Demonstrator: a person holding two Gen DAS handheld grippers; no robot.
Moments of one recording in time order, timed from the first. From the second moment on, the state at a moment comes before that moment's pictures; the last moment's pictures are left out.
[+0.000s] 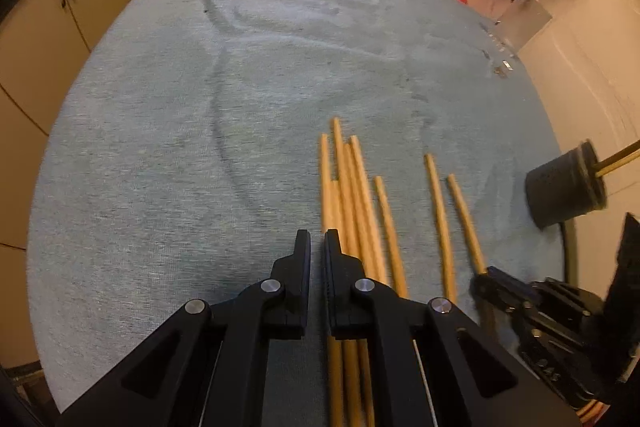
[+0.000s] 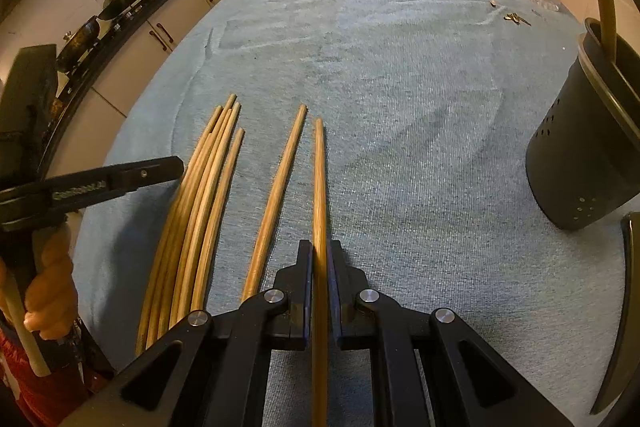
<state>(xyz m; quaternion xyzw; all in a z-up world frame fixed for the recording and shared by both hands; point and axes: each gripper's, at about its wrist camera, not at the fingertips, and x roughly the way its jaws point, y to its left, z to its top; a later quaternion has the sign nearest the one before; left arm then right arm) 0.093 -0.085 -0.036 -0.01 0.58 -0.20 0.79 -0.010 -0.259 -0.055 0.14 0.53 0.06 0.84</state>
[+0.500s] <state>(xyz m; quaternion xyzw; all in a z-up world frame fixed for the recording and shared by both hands) 0.091 -0.097 -0.042 0.05 0.58 -0.17 0.80 -0.008 -0.258 -0.055 0.13 0.53 0.06 0.83</state>
